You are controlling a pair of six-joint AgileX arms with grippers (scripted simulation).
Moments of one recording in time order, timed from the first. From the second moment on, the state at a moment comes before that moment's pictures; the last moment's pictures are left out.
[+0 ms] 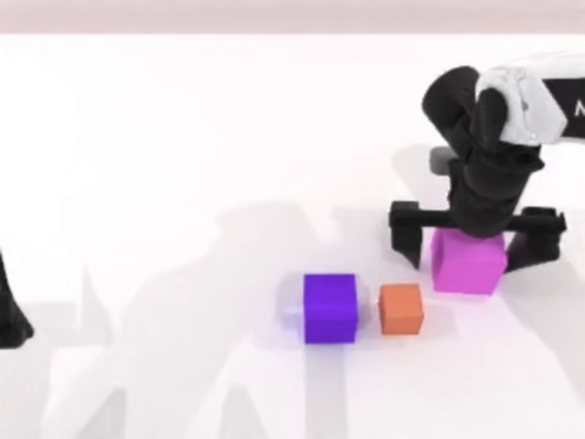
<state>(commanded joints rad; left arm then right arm) 0.02 0.00 0.00 0.00 0.00 0.00 0.40 2.12 1.41 -0.86 0.00 0.48</state>
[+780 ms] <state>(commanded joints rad) 0.02 0.00 0.00 0.00 0.00 0.00 0.40 2.12 1.41 -0.86 0.00 0.48</state>
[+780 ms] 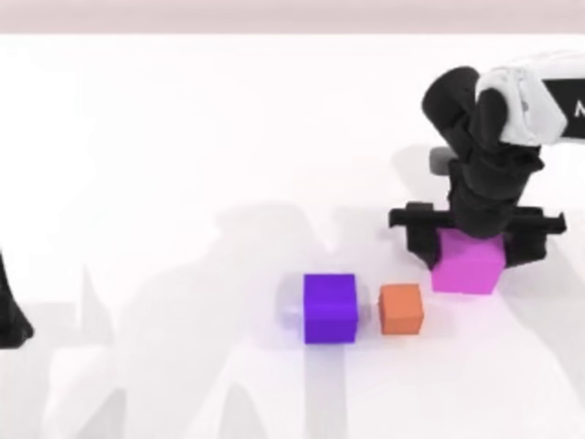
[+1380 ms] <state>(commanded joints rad) 0.02 0.00 0.00 0.00 0.00 0.00 0.39 2.11 1.42 -0.87 0.01 0.48</state>
